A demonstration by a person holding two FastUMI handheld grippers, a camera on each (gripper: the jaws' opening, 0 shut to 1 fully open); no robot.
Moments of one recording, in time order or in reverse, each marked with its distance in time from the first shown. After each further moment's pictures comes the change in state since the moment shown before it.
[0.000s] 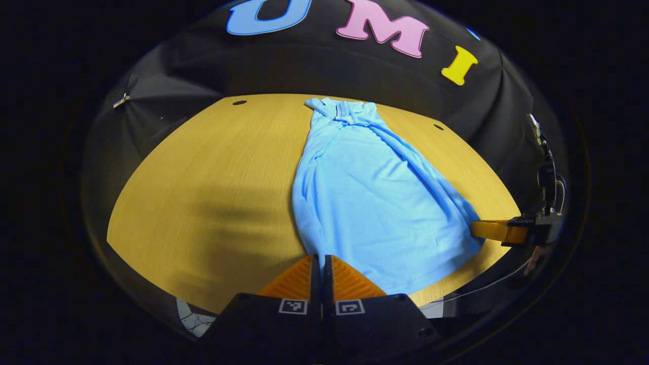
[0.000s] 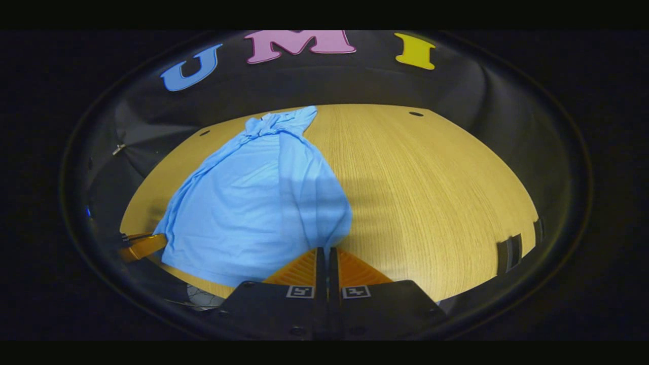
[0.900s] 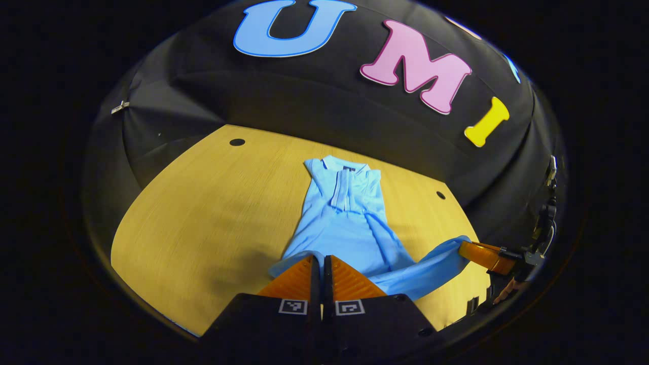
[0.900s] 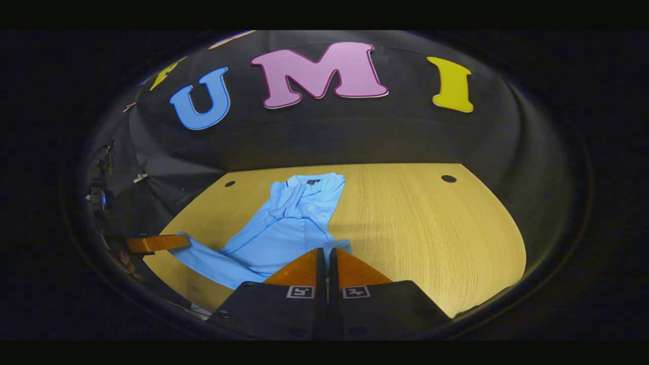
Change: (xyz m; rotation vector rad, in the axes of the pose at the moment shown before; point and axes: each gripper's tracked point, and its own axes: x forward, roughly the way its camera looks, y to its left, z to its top) left arm 0.024 -0.016 0.216 -0.162 -0.152 -0.038; right arm 0.014 0.032 0.230 -0.052 -0.273 0.170
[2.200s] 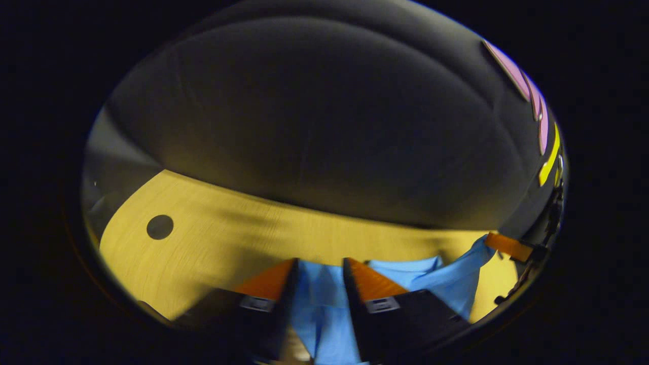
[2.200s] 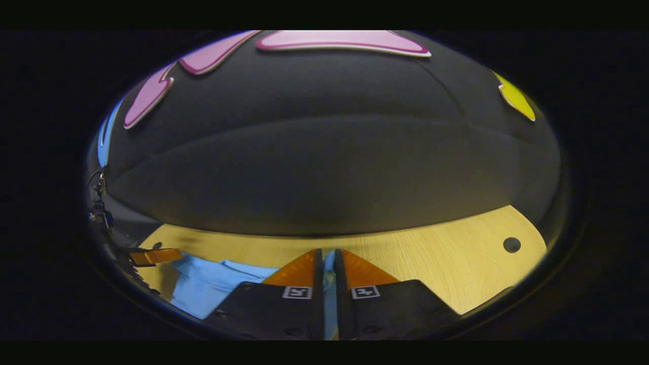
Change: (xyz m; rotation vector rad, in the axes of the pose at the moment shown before) left arm 0.337 0.064 0.195 0.113 -0.085 0.081; right arm 0.347 -0.079 0.147 0.042 -0.132 -0.102
